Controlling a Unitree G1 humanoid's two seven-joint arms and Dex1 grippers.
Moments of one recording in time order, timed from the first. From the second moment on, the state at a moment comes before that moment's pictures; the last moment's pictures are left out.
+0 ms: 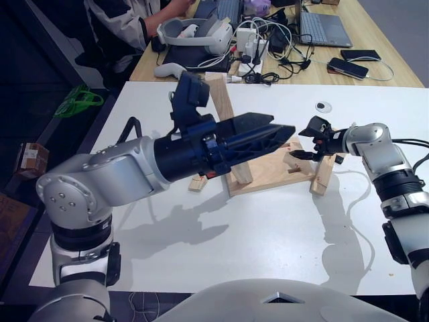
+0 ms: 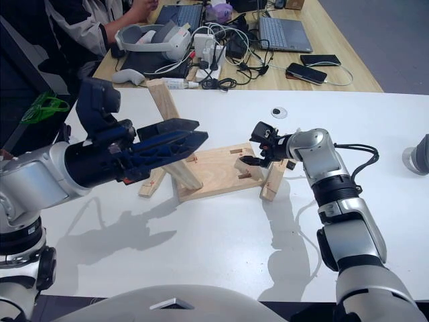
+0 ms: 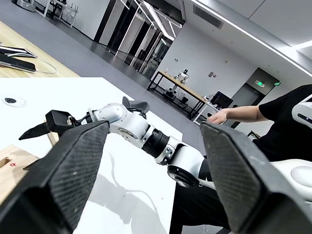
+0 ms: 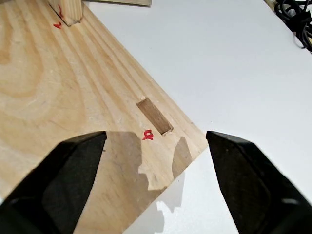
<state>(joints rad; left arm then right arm) -0.44 0.64 0.04 -0.63 -1.96 0.92 0.16 -0.67 -0.56 0.29 0.58 0.00 0.24 1.00</state>
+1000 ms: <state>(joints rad) -0.32 0.74 -0.14 -0.45 -1.09 1.04 -0.21 -0.64 -0.60 0.15 0.47 0.02 0.32 0.99</state>
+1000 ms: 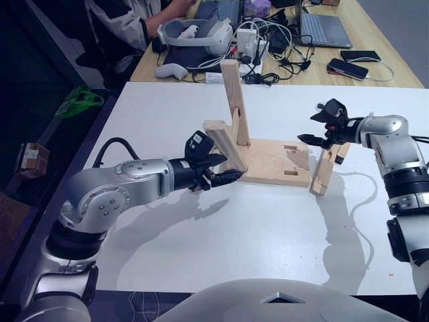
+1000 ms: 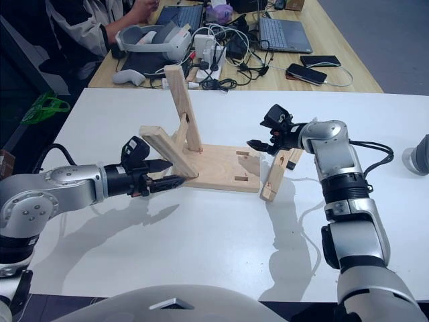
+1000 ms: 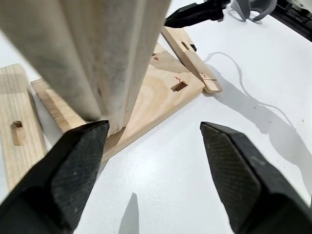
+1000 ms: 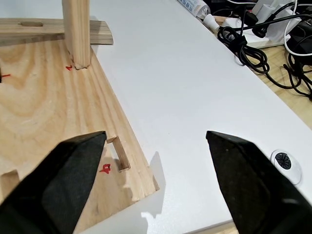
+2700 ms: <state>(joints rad) -0.81 0.28 -0.05 0.31 -0.38 0.68 -0.45 -0.34 -0.42 -0.35 0.01 0.16 0.94 0.24</state>
